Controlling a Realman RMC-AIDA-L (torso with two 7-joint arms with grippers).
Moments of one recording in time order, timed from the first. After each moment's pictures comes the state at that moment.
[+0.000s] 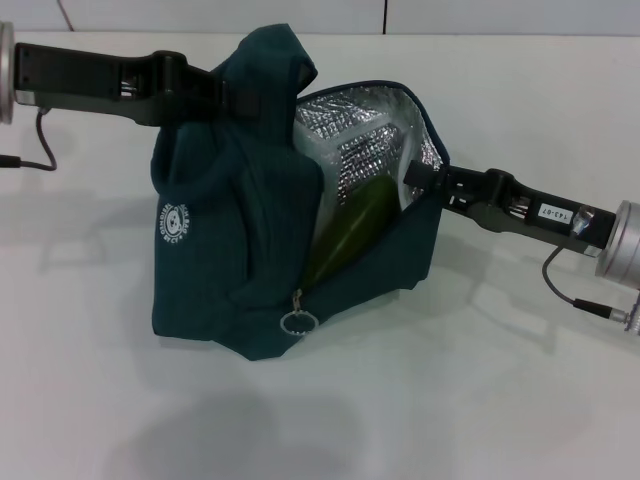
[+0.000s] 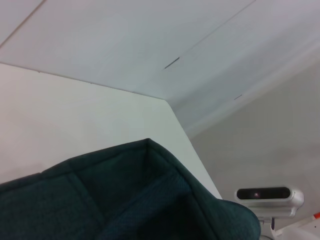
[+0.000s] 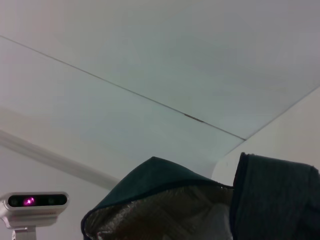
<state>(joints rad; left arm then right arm) -0.62 -1.97 0.72 0.99 1.97 1.82 -2.52 0.61 2.02 -1.59 -0.25 -0.82 -1.35 1.87</state>
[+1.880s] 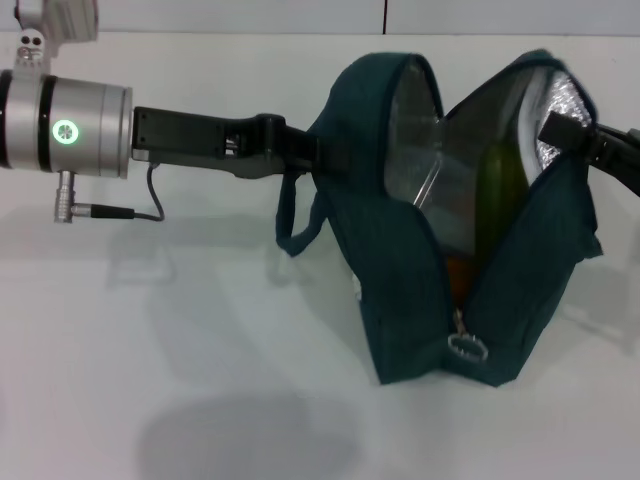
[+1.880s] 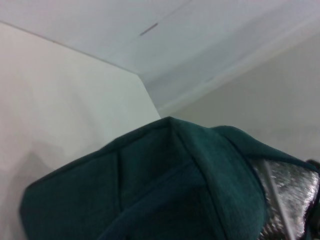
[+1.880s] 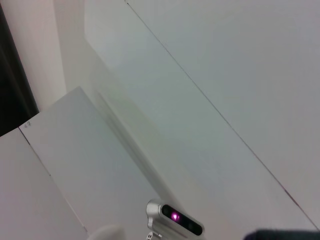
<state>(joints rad) -0.71 -2.03 0.73 0.68 1.99 1.72 -2.33 0.41 1.91 -1.42 -0.53 -0.90 -1.64 1.56</state>
